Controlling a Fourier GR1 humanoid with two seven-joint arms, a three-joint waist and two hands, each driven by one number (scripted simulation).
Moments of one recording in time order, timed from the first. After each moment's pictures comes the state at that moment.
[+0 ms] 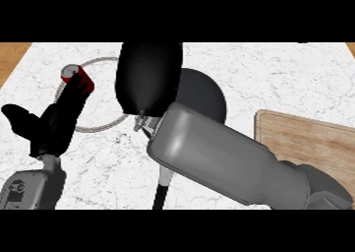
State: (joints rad) left arm -0.22 0.18 0.04 -1.54 0.12 0.07 0.24; right arm -1.21 -0.02 0.66 -1.21 1.02 0.08 1.23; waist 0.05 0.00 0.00
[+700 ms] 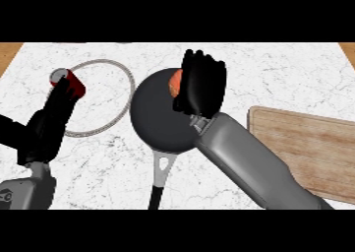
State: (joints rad) left arm -0.16 0.19 0.08 -1.58 0.13 0.06 0.22; right arm -0.88 -0.04 0.54 -1.21 1.17 -0.16 1.03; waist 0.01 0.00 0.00
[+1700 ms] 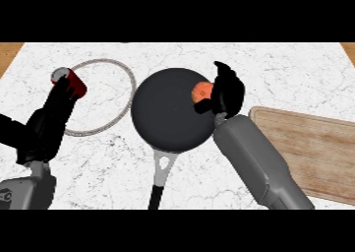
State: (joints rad) left arm -0.17 0.18 0.09 -1.59 0.13 0.05 0.23; right arm -0.78 0.00 0.29 -0.84 0.92 -0.52 0.76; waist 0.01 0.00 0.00
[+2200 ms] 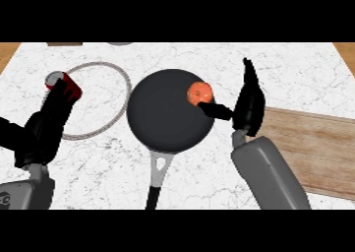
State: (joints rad) left arm -0.15 0.18 0.10 -1.59 0.12 0.06 0.24; right arm -0.52 -0.02 0.23 -1.21 0.71 -0.72 0.56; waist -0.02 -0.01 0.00
